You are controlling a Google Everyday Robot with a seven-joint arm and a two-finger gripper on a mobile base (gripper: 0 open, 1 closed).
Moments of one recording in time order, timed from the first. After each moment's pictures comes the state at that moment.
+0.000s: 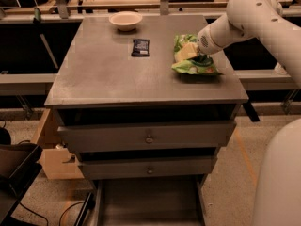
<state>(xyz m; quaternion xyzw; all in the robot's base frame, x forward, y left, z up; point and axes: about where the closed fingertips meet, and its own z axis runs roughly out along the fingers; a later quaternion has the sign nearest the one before) 0.760 -0.153 0.847 -0.26 0.90 0.13 0.34</state>
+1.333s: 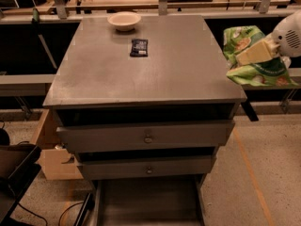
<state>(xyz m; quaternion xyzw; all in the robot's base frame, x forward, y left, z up) 0.581 -0.260 0.958 -0.29 0.88 0.07 0.37</state>
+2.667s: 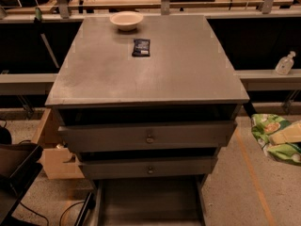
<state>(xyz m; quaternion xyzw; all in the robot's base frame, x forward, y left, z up) 0.483 -0.392 0.744 -0.23 0.92 0.24 0.20</state>
